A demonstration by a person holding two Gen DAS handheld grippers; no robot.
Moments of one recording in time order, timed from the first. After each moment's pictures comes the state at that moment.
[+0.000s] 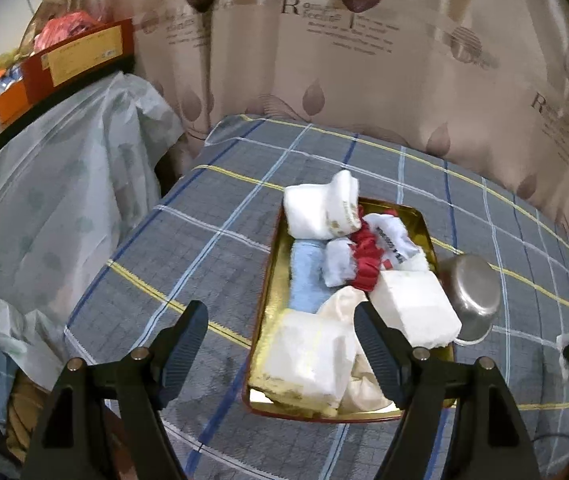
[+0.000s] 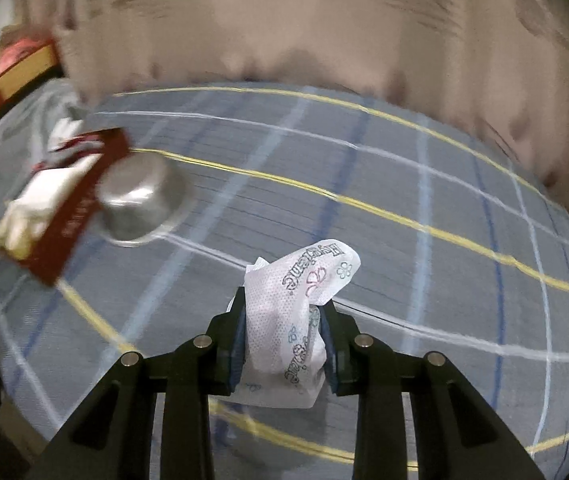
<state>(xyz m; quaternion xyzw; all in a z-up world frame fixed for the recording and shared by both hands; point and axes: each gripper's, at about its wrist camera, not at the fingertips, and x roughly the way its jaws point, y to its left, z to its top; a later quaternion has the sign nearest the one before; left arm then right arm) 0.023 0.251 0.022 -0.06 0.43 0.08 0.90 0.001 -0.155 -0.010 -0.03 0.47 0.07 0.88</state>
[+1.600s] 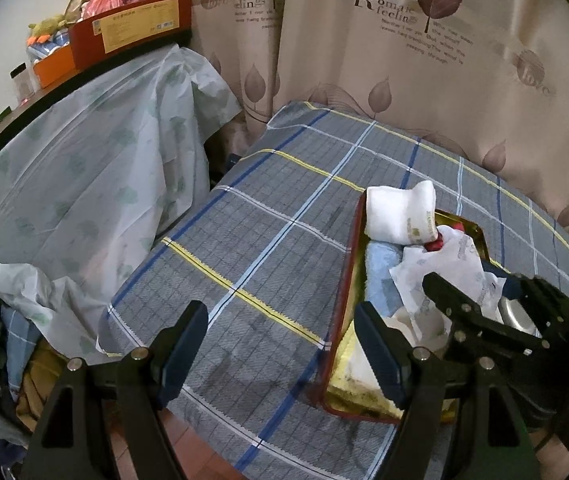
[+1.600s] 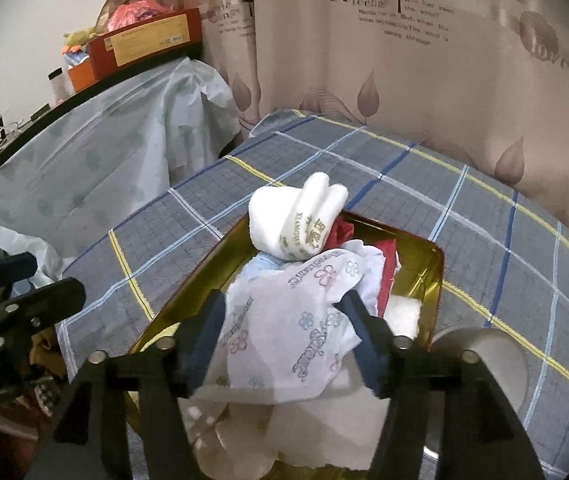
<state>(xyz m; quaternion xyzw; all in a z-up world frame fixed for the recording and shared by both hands) 0.018 0.300 0.025 -0.08 0.45 0.15 0.88 0.094 0.160 0.003 -0.07 0.42 0.26 0.87</state>
